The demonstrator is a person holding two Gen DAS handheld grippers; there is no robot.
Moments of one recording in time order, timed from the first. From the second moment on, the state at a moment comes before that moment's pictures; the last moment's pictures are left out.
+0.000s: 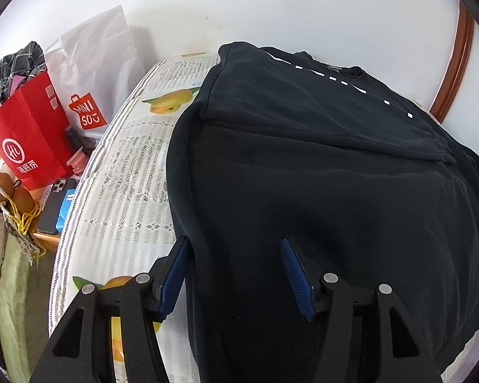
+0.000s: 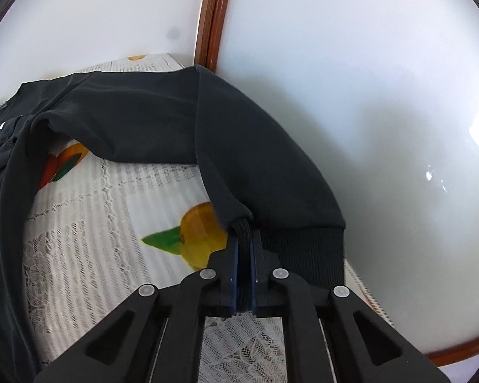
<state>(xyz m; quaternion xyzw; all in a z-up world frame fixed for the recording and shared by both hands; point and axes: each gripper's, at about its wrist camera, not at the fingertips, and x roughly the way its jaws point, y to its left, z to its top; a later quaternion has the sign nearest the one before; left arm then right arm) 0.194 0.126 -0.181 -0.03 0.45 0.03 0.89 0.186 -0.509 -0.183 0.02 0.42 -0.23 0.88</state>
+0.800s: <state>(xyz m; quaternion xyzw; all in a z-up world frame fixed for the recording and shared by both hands) 0.185 0.157 -0.192 -0.04 0.43 0.05 0.90 0.300 -0.134 -0.020 0.02 0.37 0.14 0.92</state>
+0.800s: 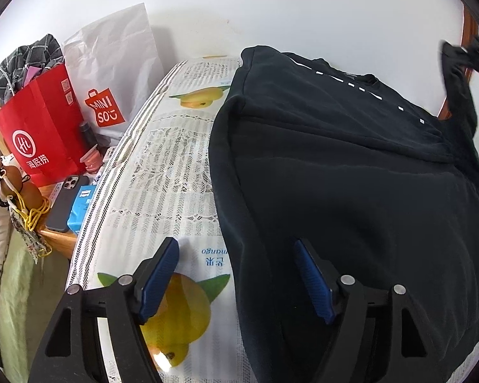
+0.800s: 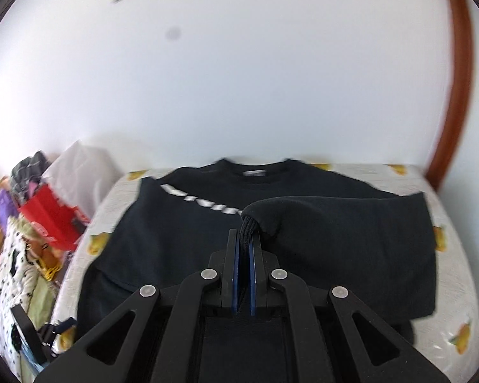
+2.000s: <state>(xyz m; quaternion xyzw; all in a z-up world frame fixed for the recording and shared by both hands) 0.188 0.155 -0.197 -0.03 0.44 0.04 0.90 0.359 -0.036 -0.134 -0.05 0.42 0.20 0.88</state>
